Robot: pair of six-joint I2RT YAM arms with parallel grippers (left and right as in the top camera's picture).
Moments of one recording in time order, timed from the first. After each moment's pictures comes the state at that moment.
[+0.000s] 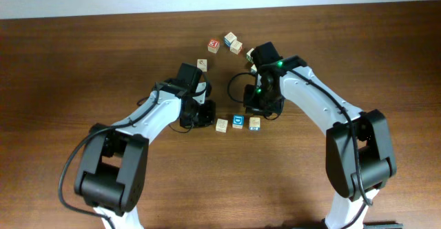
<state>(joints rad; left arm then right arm) -0.38 1.94 1.23 -0.63 0.39 -0.36 0.36 1.96 1.45 -0.93 -0.28 0.52</state>
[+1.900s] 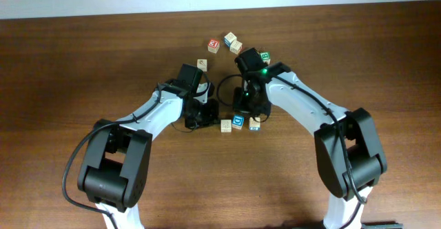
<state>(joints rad) -0.38 1.98 1.23 -0.56 0.50 -0.42 0.43 1.99 1.45 -0.81 -0.18 0.54</state>
